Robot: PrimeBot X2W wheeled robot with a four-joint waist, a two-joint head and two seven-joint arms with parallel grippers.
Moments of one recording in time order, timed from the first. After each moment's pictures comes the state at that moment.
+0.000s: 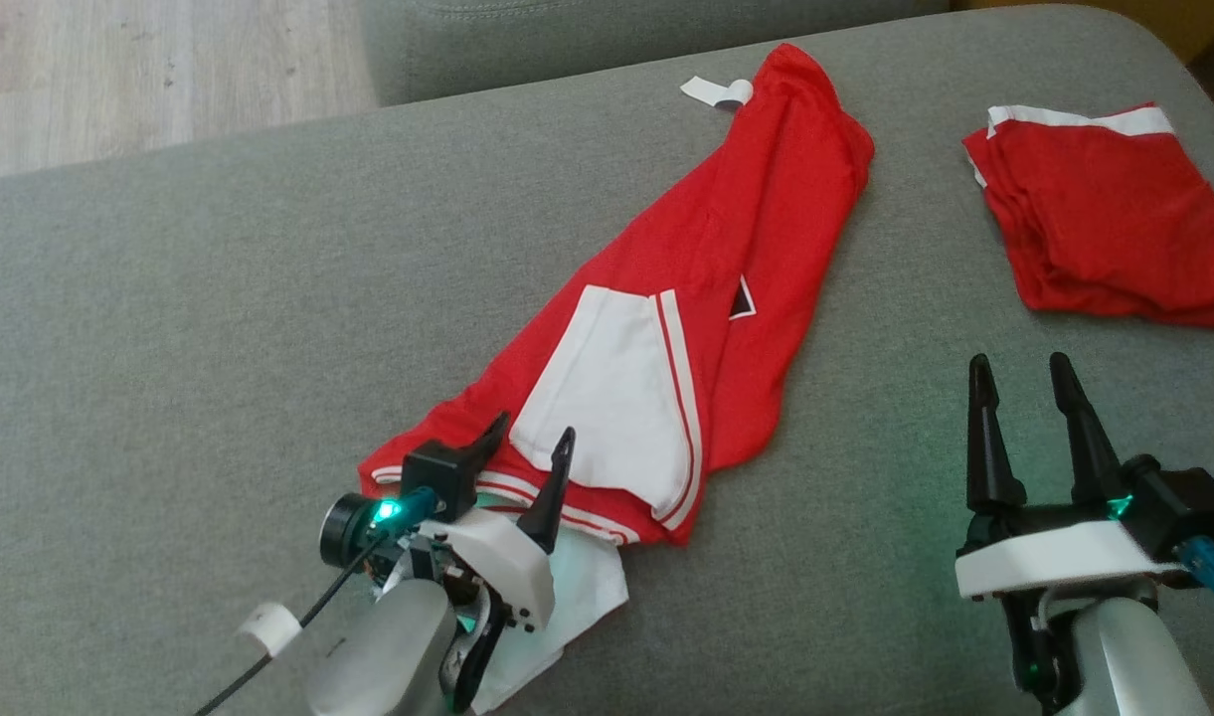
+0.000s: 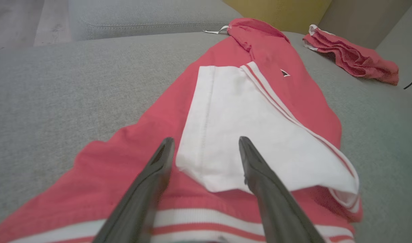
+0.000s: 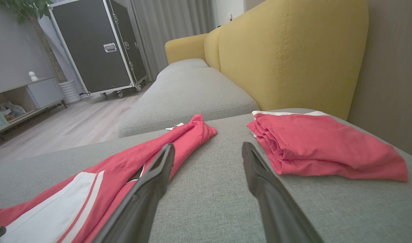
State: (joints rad) left arm -0.40 0.05 -0.59 0.67 -0.41 -0.03 -0.09; right arm -0.07 -0.05 -0.01 0.23 0.18 0.13 -0.25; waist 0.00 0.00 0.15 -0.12
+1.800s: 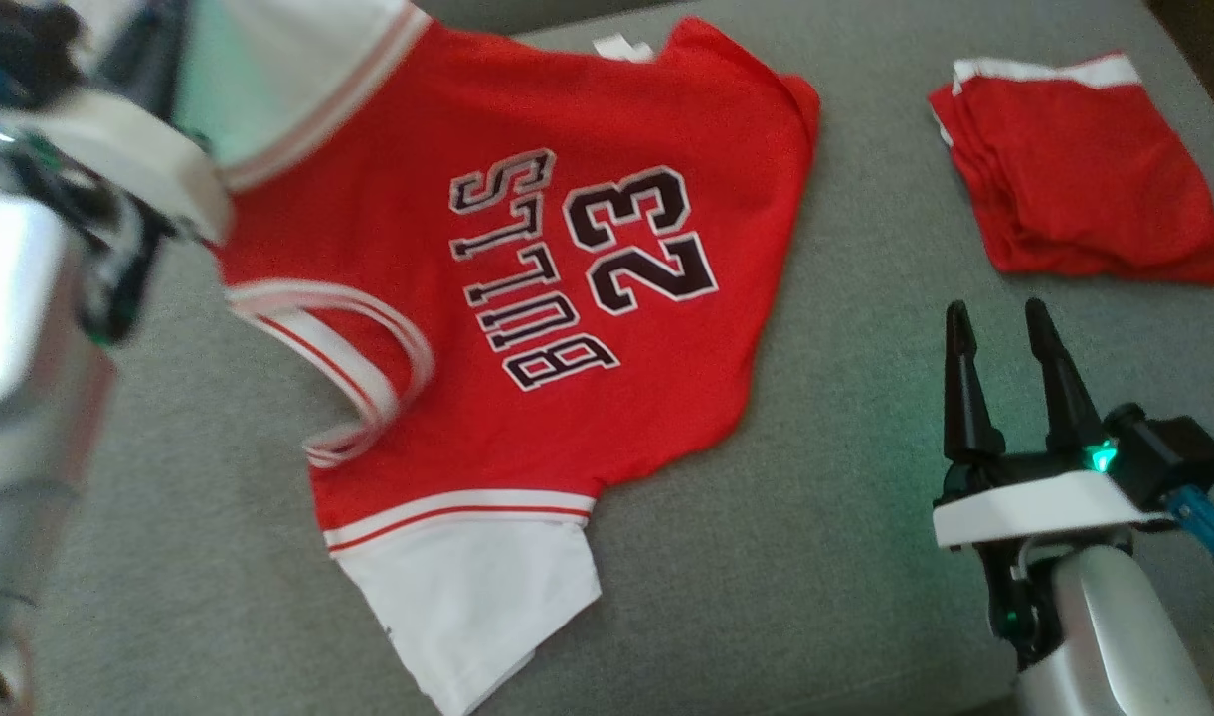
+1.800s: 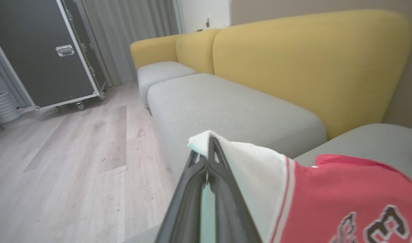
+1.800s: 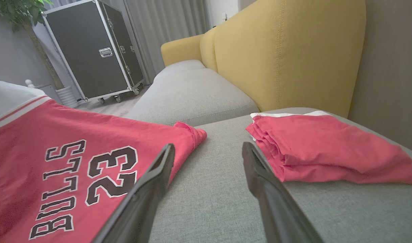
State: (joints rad) left arm -0.88 0.42 -0.48 0.55 -0.52 -0.07 0.05; right arm -0.15 -0.05 0.03 0.25 0.23 0.13 -0.25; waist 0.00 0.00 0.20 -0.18
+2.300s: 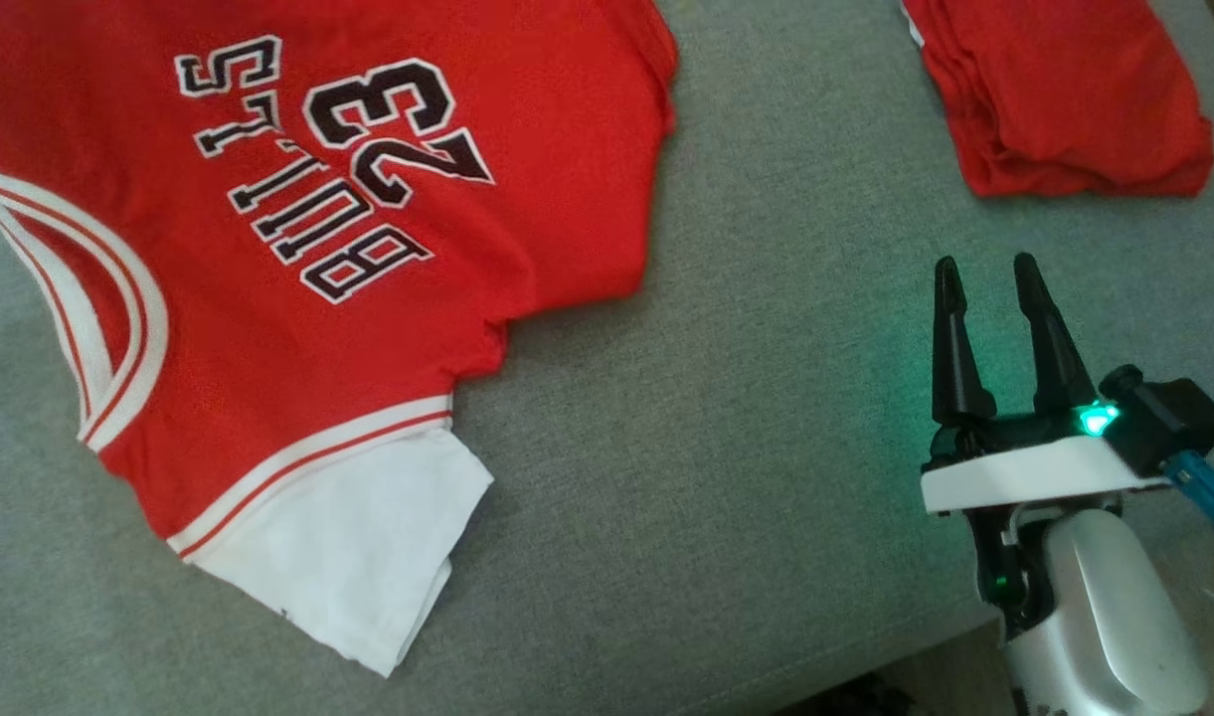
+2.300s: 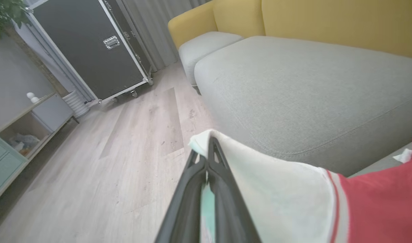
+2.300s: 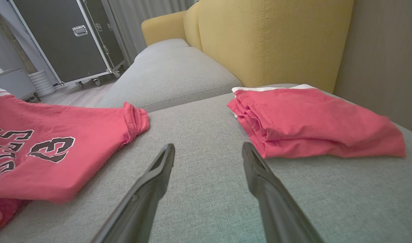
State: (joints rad) left arm -1.25 0.61 -0.50 0.90 -0.36 -0.07 0.08; right arm -0.21 -0.05 0.07 0.24 0.27 0.13 -0.25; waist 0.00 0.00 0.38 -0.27
